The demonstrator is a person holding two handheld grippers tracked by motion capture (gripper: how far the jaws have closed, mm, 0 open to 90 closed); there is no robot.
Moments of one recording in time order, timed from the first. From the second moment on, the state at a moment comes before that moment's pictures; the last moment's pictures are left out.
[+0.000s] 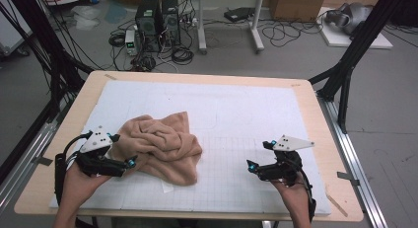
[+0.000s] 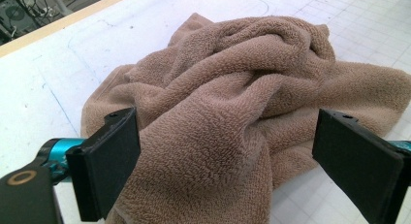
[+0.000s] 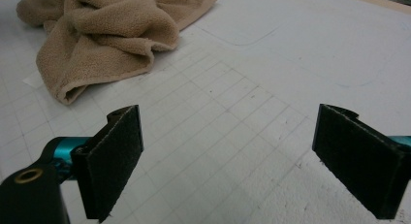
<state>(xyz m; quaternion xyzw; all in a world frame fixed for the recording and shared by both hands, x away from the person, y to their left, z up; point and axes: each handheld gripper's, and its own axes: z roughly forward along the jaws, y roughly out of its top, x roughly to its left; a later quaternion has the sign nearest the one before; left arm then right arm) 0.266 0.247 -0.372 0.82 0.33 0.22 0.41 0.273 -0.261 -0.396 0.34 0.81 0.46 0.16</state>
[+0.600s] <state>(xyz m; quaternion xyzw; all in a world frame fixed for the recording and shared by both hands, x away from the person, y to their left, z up) 0.262 0.248 -0.373 0.82 0.33 0.22 0.42 0.270 -0.264 -0.396 0.33 0.80 0.47 0.15</state>
